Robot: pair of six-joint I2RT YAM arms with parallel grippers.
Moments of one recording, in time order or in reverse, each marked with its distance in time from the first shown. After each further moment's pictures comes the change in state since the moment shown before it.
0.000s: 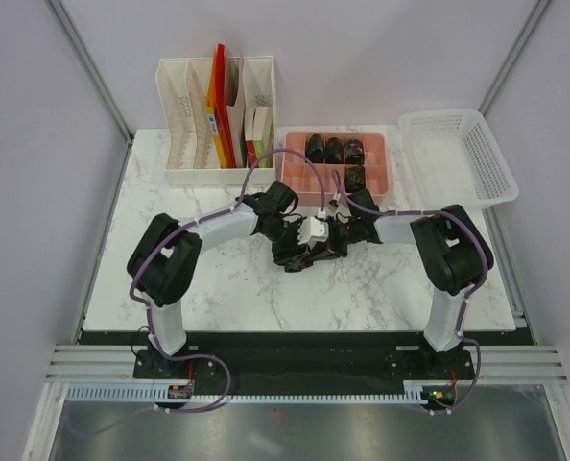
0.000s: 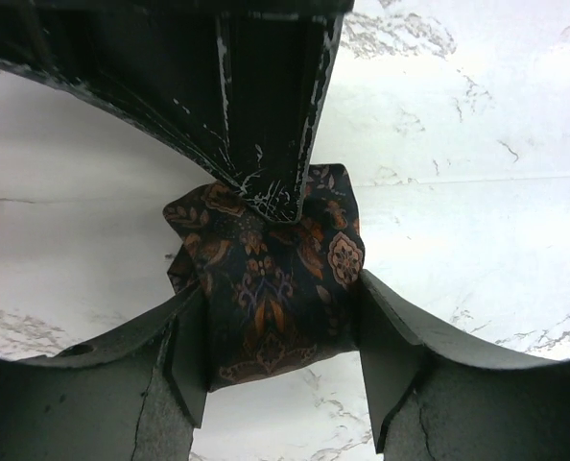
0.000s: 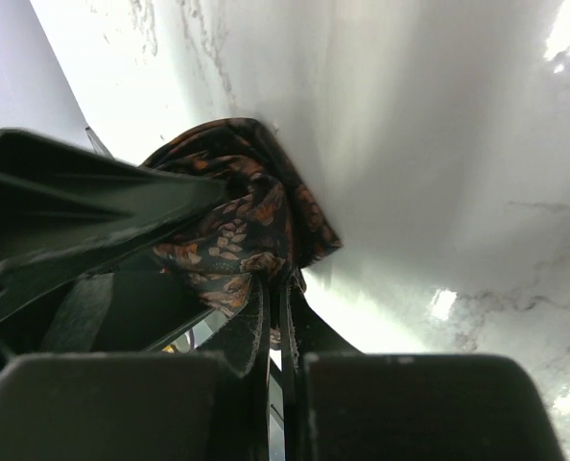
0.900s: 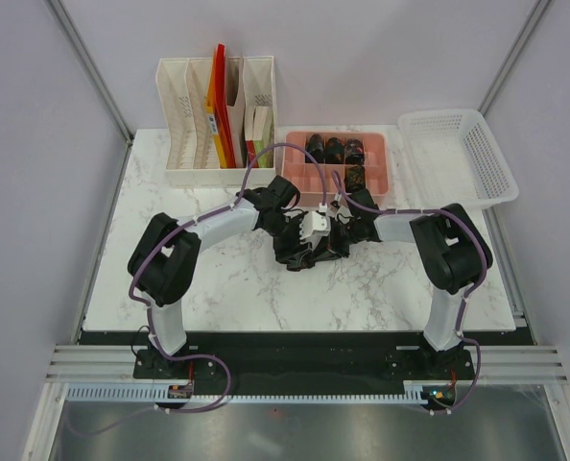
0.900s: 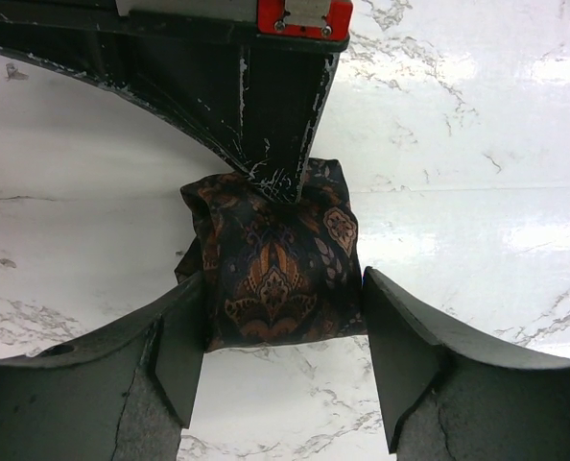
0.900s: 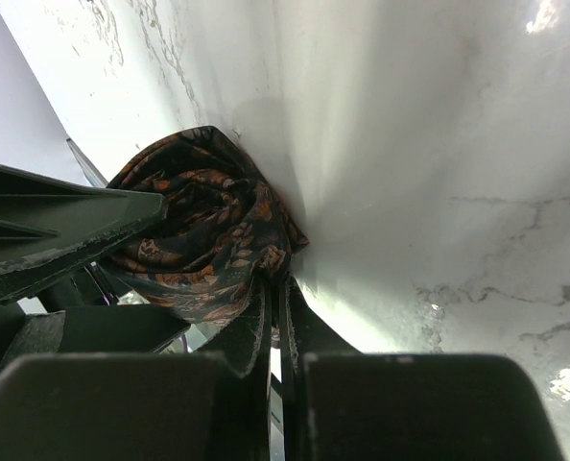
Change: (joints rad) left arm -0.002 0.006 0.068 -0.065 0.001 -0.034; right arm -0.002 0.014 0.019 -0.056 0.040 -0.014
